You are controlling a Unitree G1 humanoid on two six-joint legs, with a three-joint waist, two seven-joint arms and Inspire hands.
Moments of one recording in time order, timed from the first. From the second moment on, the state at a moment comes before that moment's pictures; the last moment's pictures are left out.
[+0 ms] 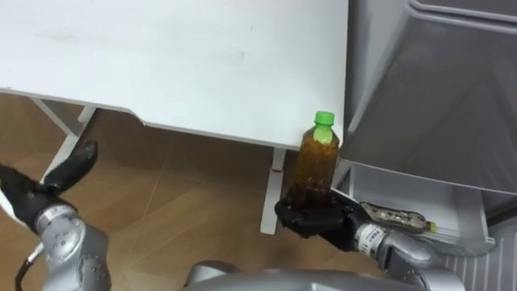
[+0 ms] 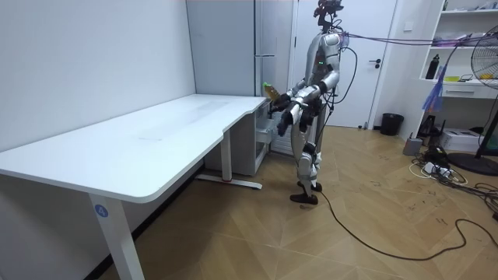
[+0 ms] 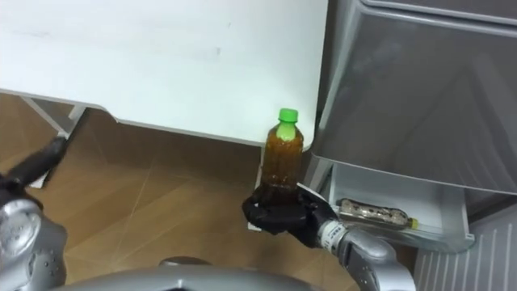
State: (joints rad) left arm 0.29 0.20 0.25 0.35 -0.69 -0.14 0.56; right arm 0.25 -0.27 0.25 0.42 0.45 0.11 0.52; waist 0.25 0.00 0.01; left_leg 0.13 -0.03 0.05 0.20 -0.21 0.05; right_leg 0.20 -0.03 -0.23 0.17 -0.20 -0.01
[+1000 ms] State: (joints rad) left arm 0.32 0.20 0.09 1.12 -0.97 0.10 0.23; right arm 0.21 -0.30 0.25 0.57 0.50 0.24 0.30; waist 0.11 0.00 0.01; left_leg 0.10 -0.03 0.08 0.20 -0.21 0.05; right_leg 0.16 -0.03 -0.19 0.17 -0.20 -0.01
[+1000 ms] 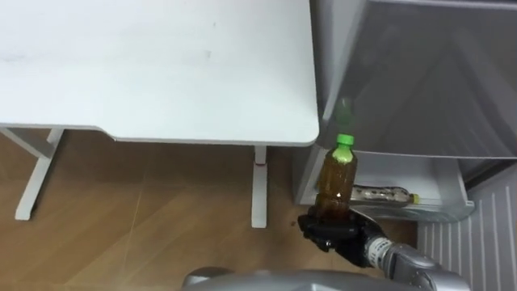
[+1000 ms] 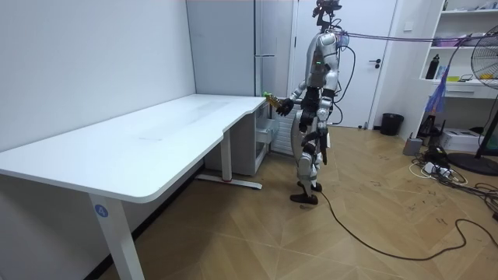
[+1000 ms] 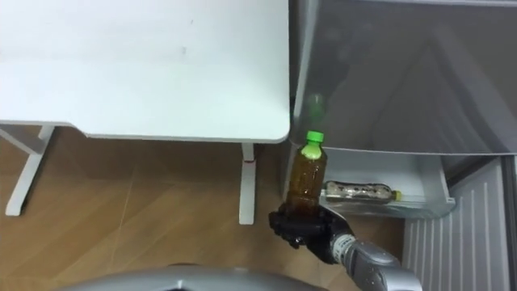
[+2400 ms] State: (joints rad) left arm 0.34 0.20 0.00 1.08 -0.19 0.21 0.05; right arm 0.21 -0.29 0.06 0.62 1.40 0.16 -0.04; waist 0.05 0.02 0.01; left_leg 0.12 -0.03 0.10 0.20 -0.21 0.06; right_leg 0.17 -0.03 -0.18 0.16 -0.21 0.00
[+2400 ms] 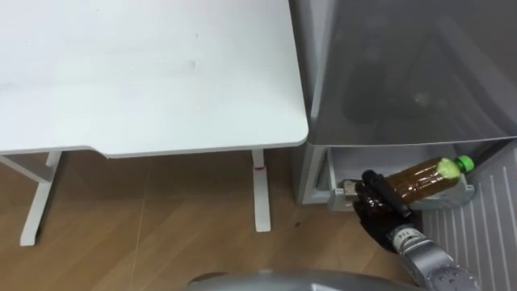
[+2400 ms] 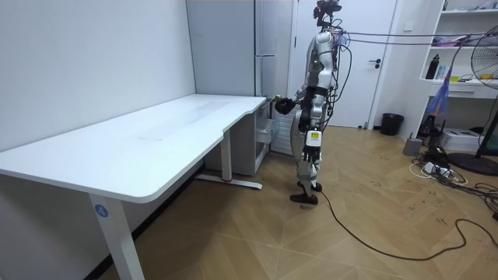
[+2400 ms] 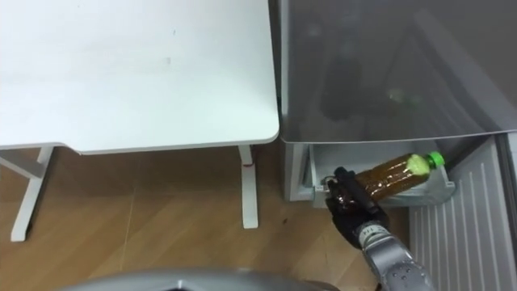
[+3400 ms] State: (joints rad) left arm 0.35 0.22 0.04 1.04 -0.12 0.24 -0.02; right arm 0.02 -0.31 -0.07 0.83 1.49 0.15 -0.04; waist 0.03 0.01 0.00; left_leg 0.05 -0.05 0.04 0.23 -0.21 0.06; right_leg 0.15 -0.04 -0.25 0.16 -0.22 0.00
